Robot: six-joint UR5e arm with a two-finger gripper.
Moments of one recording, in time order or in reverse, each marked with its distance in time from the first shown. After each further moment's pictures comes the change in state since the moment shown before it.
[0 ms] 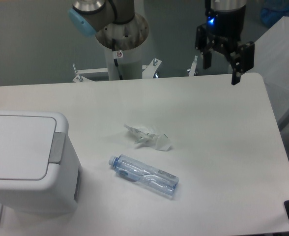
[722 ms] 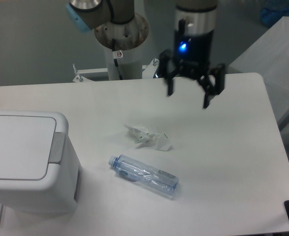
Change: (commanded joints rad) arm -0.225 -0.086 0.000 0.196 -0.182 -1.003
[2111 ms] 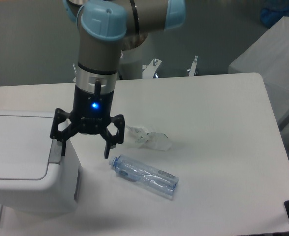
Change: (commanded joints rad) arm -0.258 -0.112 -0.006 0.180 0.001 -0.553
